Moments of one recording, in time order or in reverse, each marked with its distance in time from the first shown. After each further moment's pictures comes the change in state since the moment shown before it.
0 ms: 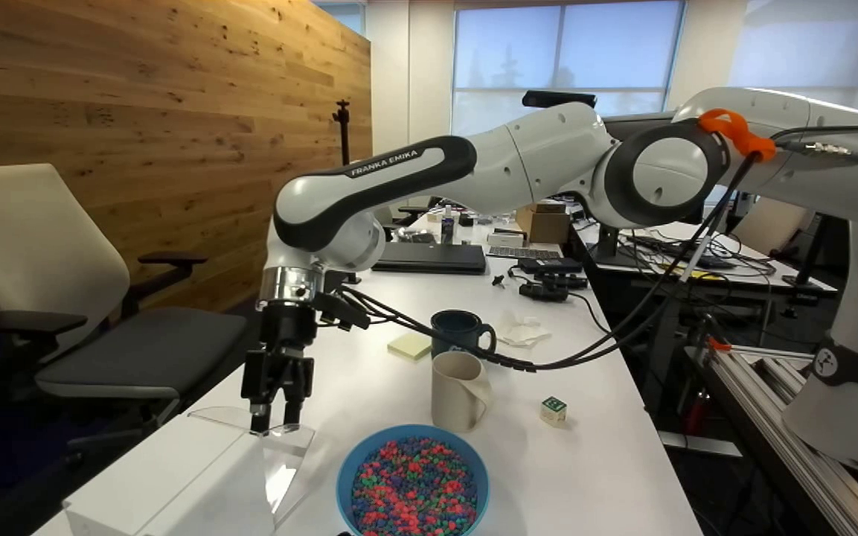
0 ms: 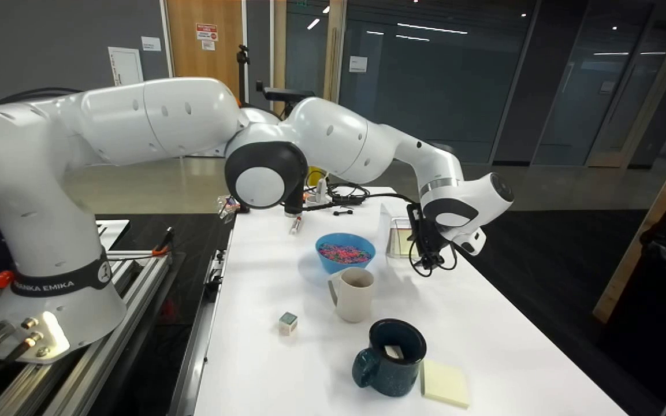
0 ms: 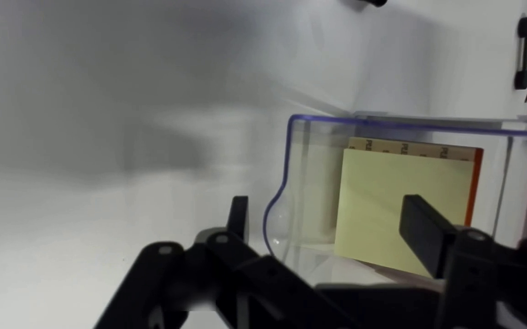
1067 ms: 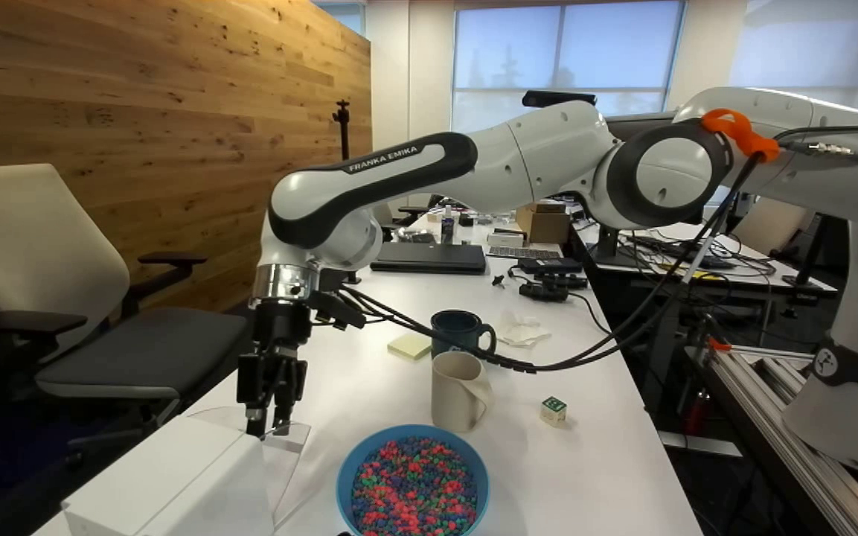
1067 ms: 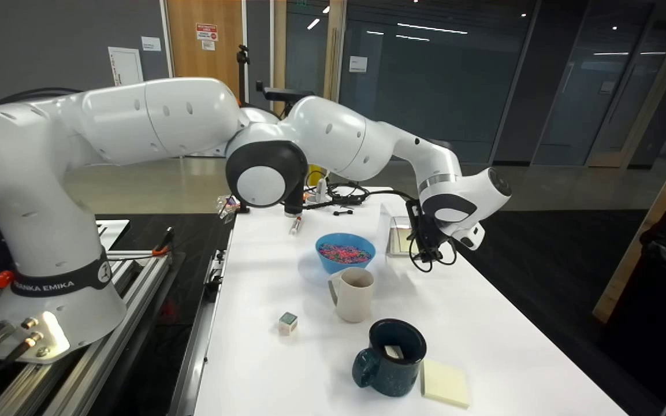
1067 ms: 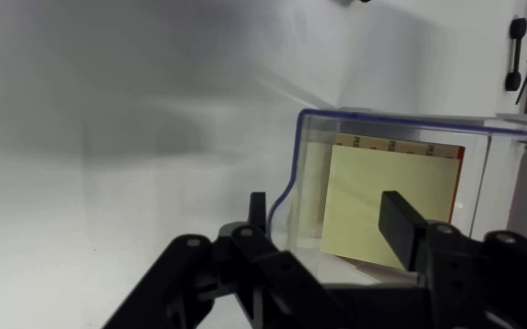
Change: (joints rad) arm 0.016 0.000 0.001 0.017 0.000 0.000 -0.005
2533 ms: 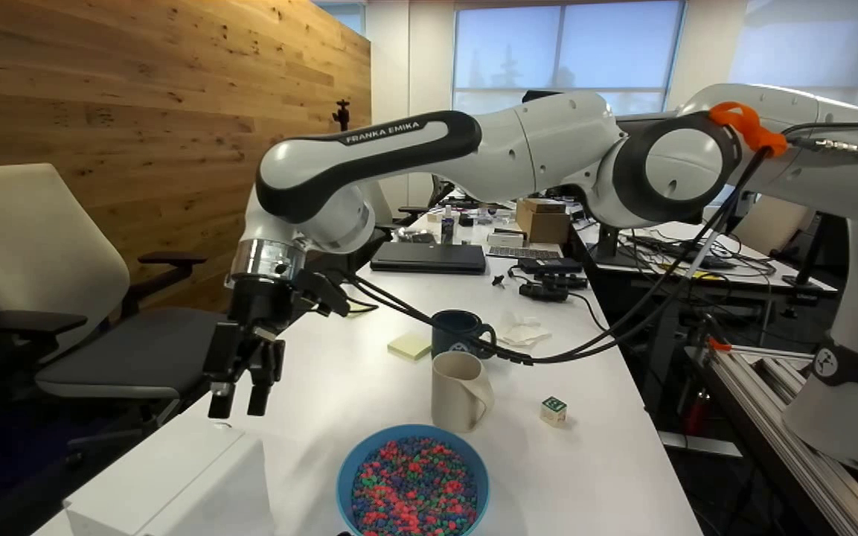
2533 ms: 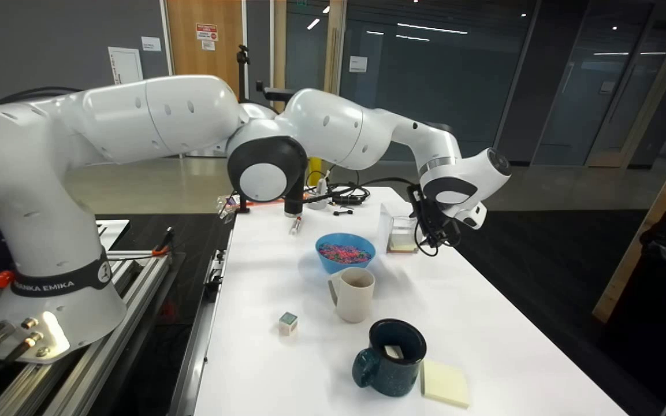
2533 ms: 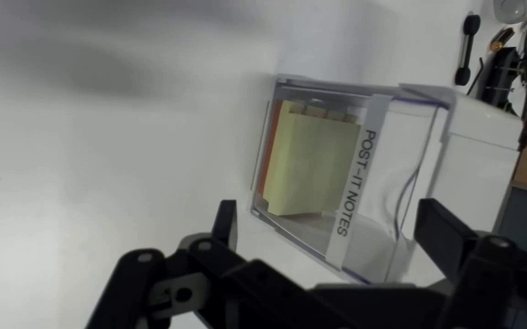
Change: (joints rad) arm 0.022 -0.015 0.038 0.054 0.000 0.000 -0.047
